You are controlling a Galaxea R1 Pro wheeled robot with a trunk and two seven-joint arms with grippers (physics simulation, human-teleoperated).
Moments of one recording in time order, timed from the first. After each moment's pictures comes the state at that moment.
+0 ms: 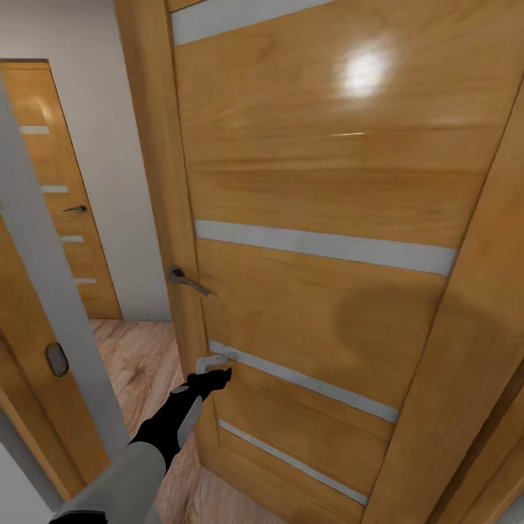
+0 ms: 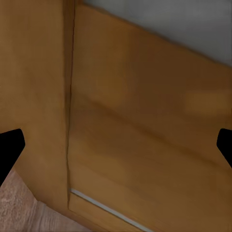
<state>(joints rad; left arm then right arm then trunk) -0.70 -0.14 0.04 -0.54 0.08 0.15 0.01 0.14 -0.09 0.05 -0.05 0.16 -1.05 0.00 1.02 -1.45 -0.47</state>
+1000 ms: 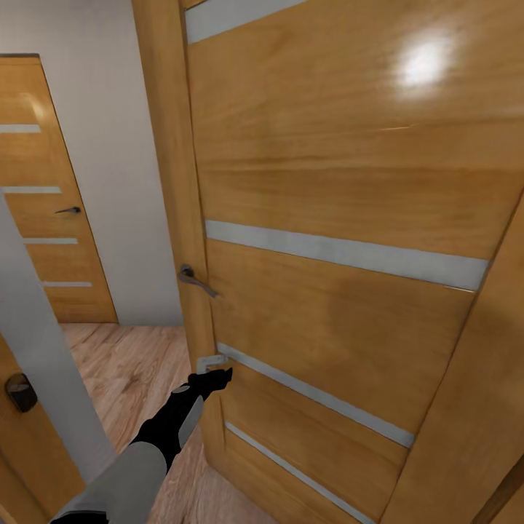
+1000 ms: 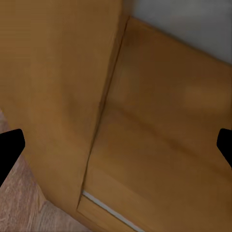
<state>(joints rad) -0.70 -0.14 0.04 -0.54 0.07 0.15 0.01 0.14 -0.09 0.05 -0.05 0.16 -1.05 0.00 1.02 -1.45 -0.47</state>
